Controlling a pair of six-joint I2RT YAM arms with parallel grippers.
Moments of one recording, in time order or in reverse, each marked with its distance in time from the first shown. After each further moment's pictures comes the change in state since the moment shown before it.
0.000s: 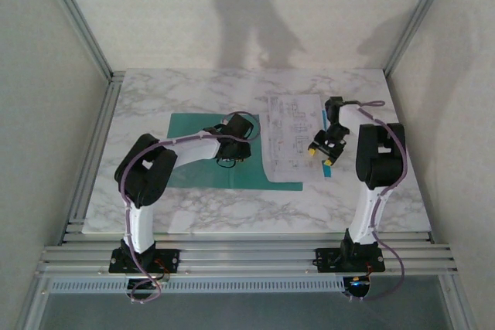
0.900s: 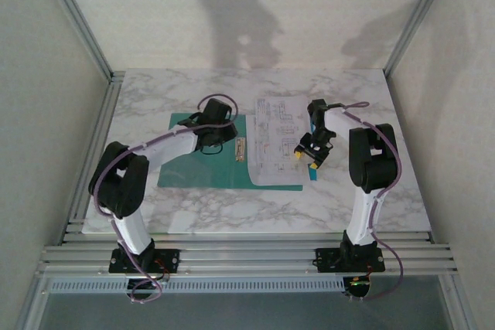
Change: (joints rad) left arm 0.153 -0.174 -0.074 0.029 0.006 -0.103; right arm 0.126 -0.023 -0.035 0.034 -0.034 0.124
